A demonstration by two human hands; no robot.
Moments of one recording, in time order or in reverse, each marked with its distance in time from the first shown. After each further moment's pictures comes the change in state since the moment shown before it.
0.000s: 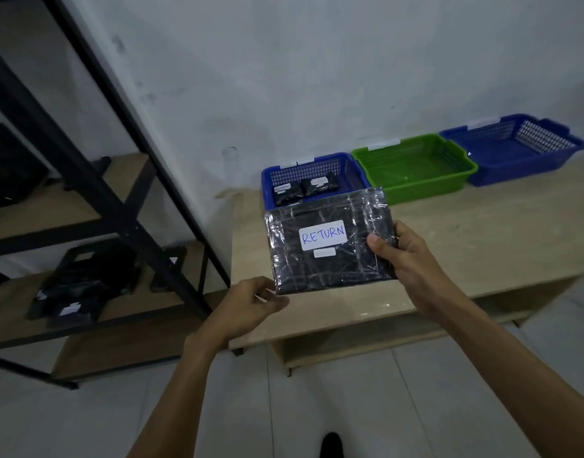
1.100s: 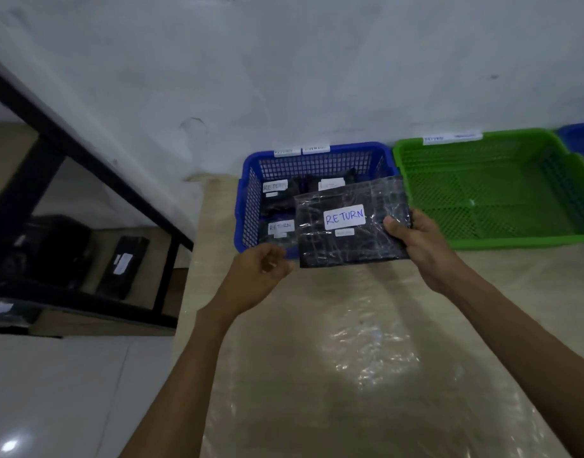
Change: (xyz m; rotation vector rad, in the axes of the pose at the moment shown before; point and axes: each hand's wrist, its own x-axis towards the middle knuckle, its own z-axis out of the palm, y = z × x) left_hand 0.331 -0.013 0.013 -0.091 0.203 -0.197; right_hand 0.390 0.077 -0.076 -0.205 -0.017 0.323
